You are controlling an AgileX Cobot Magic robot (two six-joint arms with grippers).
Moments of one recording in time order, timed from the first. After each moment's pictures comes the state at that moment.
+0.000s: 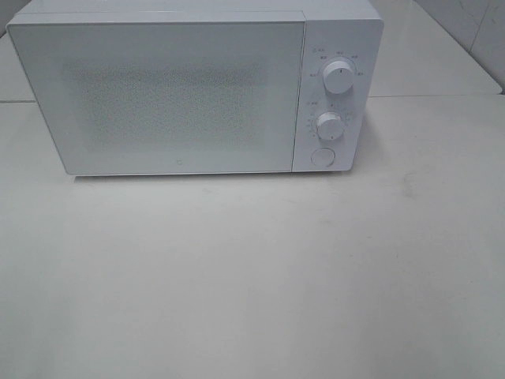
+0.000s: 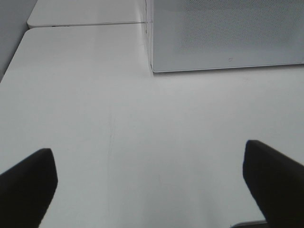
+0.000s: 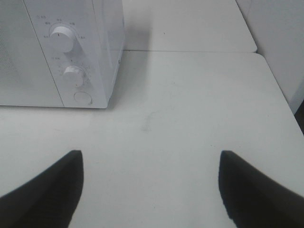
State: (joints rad) left arm -0.01 0.00 -0.52 -0.09 1.07 0.05; right arm 0.09 0.30 -0.52 -0.07 0.67 0.08
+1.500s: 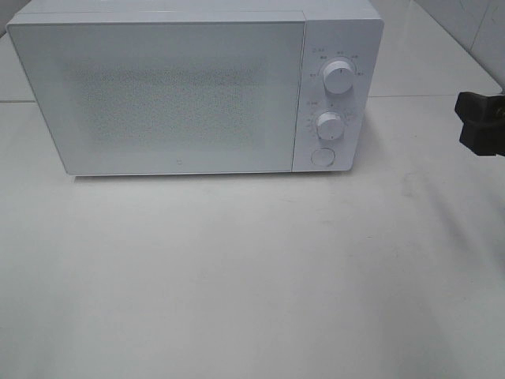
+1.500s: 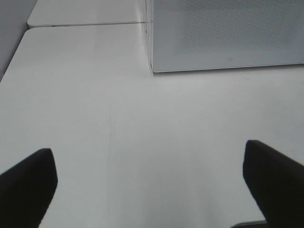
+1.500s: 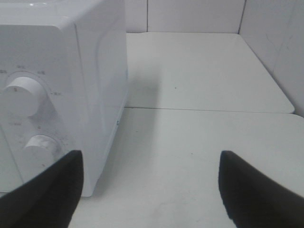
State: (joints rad) left arm -0.01 0.00 -0.52 -0.09 1.07 0.05; right arm 0.09 1.19 -0.28 0.07 -0.71 -0.06
